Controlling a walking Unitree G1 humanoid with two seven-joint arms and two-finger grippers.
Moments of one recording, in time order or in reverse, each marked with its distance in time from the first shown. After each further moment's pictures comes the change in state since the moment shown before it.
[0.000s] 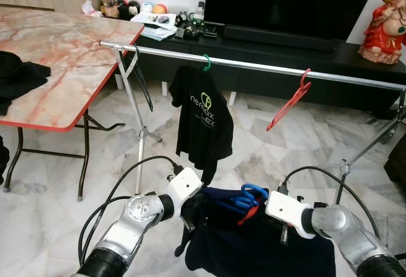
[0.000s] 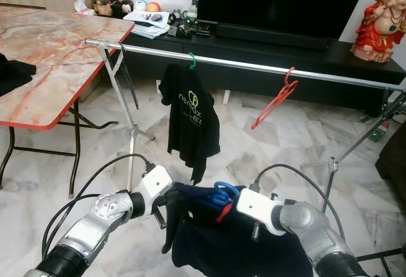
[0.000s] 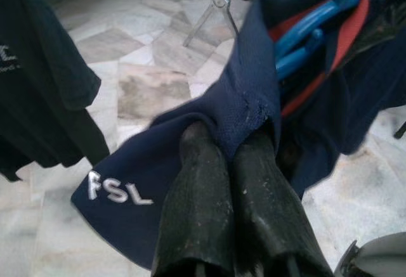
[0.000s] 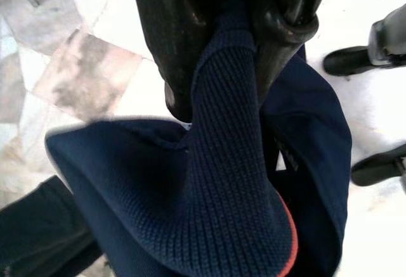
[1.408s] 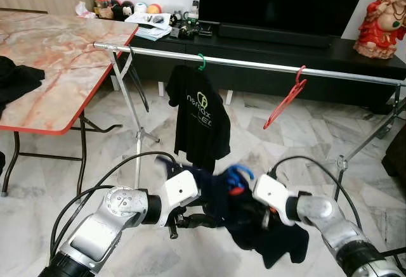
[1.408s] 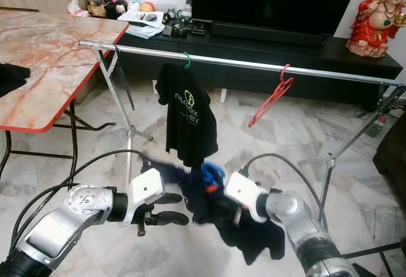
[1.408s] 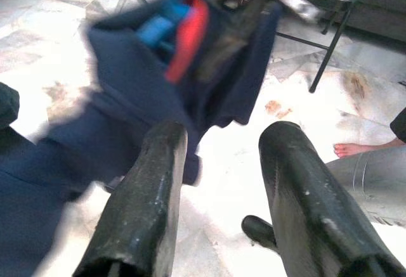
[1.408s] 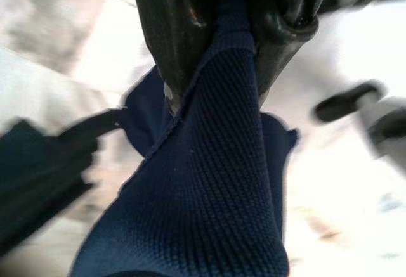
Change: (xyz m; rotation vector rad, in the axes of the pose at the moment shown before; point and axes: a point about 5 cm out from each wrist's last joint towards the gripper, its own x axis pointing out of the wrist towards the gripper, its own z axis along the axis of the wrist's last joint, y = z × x) left arm -0.038 -0.013 0.028 0.057 0.053 -0.260; right arm 0.012 0.006 0.022 0.025 -0.195 0.163
